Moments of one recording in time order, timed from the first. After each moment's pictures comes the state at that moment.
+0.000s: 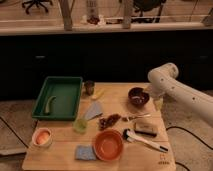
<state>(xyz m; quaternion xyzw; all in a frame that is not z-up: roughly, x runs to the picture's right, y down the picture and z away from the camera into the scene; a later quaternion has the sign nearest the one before) 0.290 0.074 0.841 -0.25 -0.02 -0.21 0.94</state>
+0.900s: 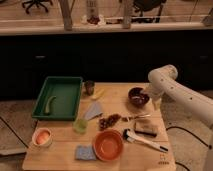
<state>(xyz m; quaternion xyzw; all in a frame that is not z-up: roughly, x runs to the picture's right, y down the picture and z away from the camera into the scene) 0.287 0.080 0.864 -0.25 -0.06 -0.25 0.93</state>
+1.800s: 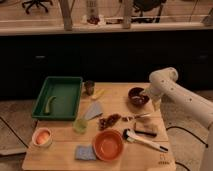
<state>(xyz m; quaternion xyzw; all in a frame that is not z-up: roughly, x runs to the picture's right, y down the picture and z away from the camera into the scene) 0.286 0.088 0.880 -0.25 -0.09 -0.28 0.92</state>
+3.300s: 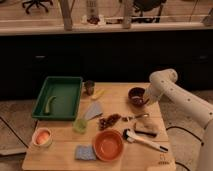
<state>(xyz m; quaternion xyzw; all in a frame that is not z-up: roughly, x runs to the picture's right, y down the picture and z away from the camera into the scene) 0.285 0.093 0.894 -0.24 -0.11 -0.30 0.91</state>
